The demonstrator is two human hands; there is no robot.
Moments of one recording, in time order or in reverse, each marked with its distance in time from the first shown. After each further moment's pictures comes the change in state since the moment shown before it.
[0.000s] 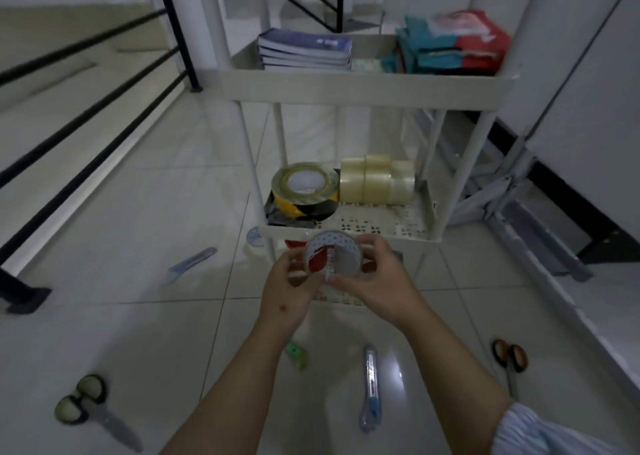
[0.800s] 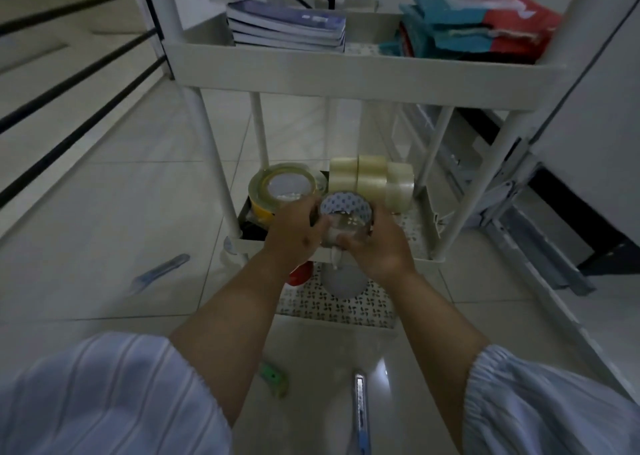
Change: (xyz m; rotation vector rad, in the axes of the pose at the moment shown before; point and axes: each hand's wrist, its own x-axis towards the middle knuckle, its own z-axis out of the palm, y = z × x) left_hand 0.131 0.014 0.034 0.541 -0.177 0.434; right_hand 0.108 0.028 -0.018 -0.288 0.236 -0.018
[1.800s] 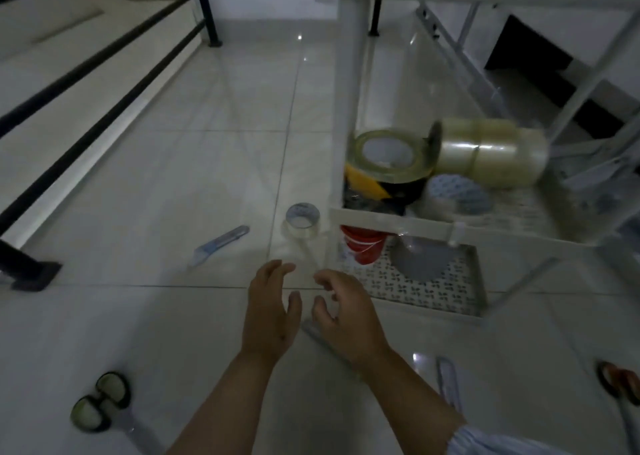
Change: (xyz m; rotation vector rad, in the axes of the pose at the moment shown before) left_hand -0.150 -0.169 -0.035 0.090 0.132 -0.288; right_hand -0.092 -0.002 0.195 -0.010 -0.200 -0.243
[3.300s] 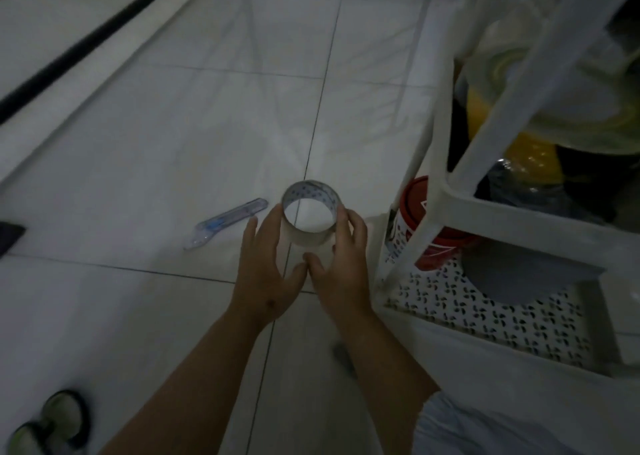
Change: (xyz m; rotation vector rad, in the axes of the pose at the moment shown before) left_hand 0.095 -0.103 0.025 -0.038 0.079 0.108; right_hand 0.123 0.057 0.117 0.163 0.058 0.129
